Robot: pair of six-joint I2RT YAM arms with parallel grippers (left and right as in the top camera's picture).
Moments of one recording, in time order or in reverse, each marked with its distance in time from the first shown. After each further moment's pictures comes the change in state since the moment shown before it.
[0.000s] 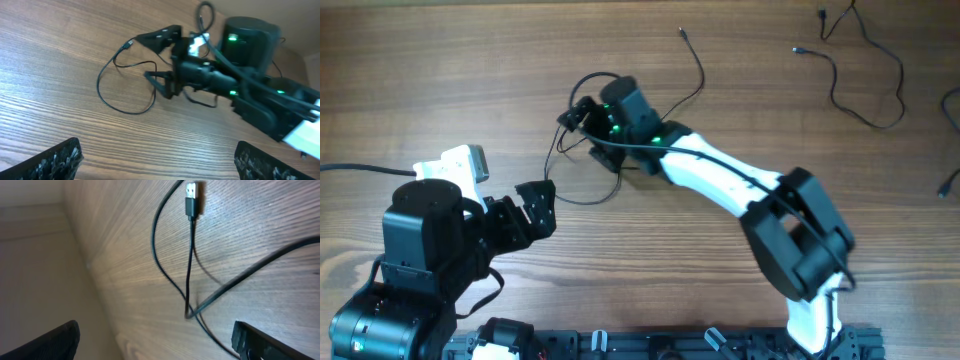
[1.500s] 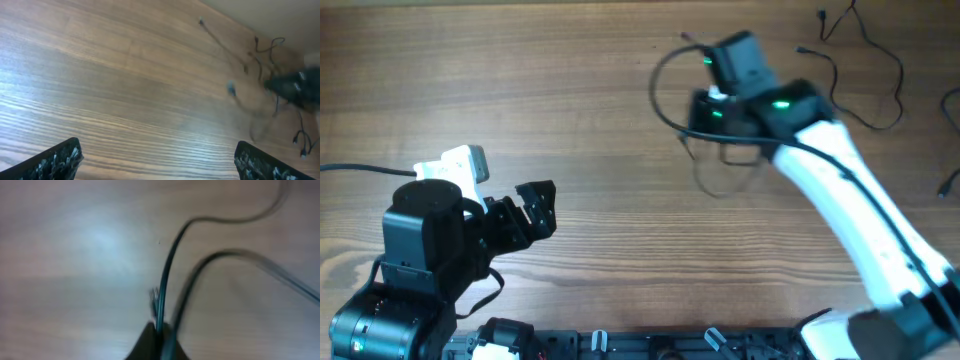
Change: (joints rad) left arm -0.001 0.000 0.000 0.000 0.000 0.000; right arm -0.274 -0.483 0.127 -0.988 0.276 -0.792
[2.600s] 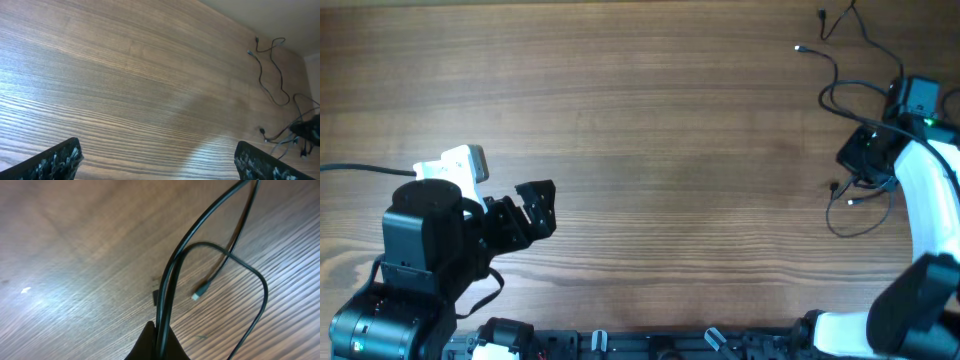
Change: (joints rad) left arm 0.000 0.000 0.000 0.000 0.000 0.000; right arm -0.739 0.000 -0.399 0.153 0.134 -0.178
